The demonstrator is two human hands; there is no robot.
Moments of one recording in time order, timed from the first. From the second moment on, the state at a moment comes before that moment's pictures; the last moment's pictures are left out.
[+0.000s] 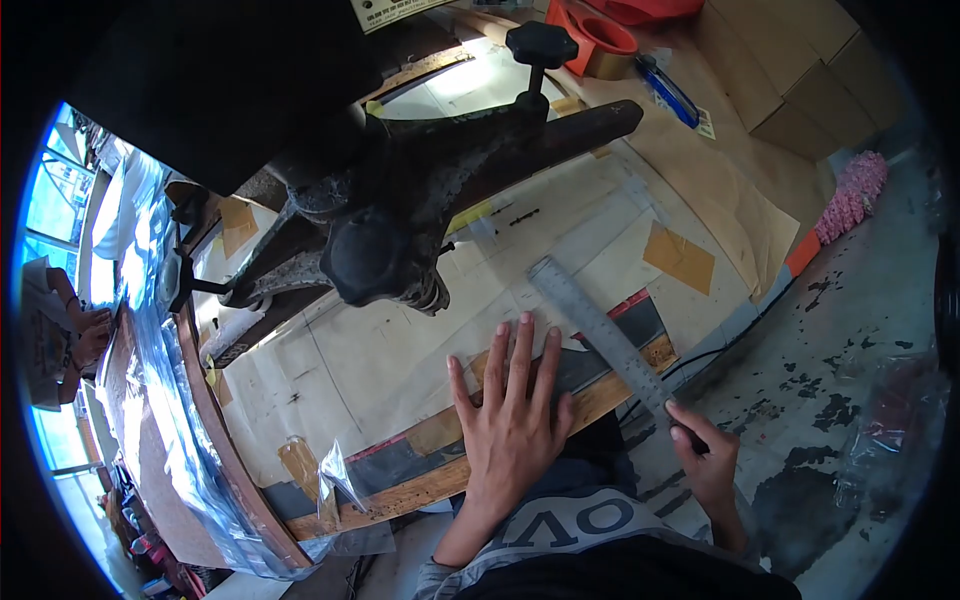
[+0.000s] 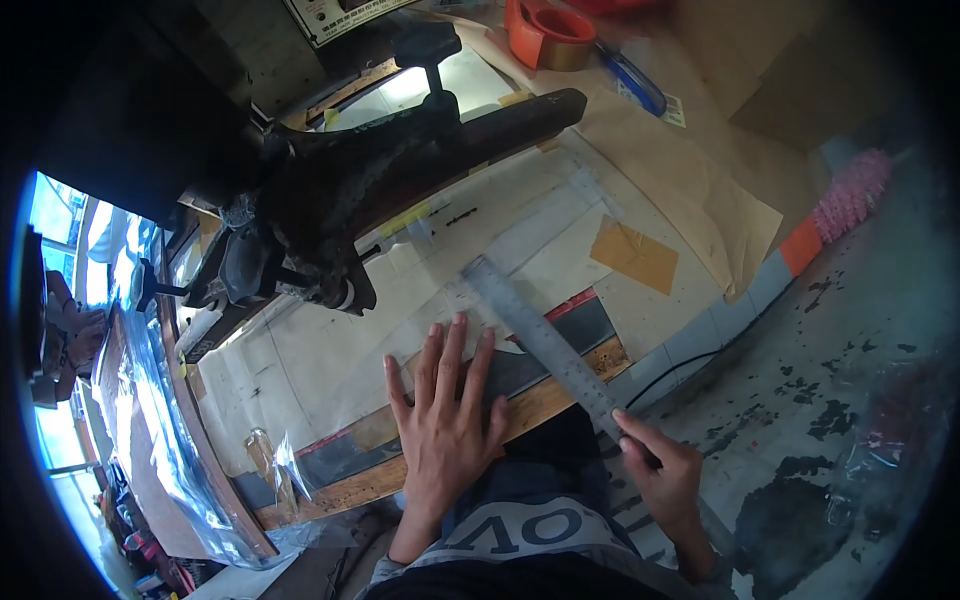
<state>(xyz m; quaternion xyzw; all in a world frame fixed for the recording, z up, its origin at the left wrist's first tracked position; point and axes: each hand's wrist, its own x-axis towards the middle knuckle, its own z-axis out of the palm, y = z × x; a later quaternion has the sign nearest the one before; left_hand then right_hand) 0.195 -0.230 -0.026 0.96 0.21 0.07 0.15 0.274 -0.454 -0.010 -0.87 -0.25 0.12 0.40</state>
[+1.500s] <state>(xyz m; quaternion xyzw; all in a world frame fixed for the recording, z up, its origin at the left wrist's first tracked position) 0.241 -0.237 -0.016 0.97 0.17 0.04 0.16 0.291 -0.450 -0.004 -0.90 -0.21 0.16 0.35</state>
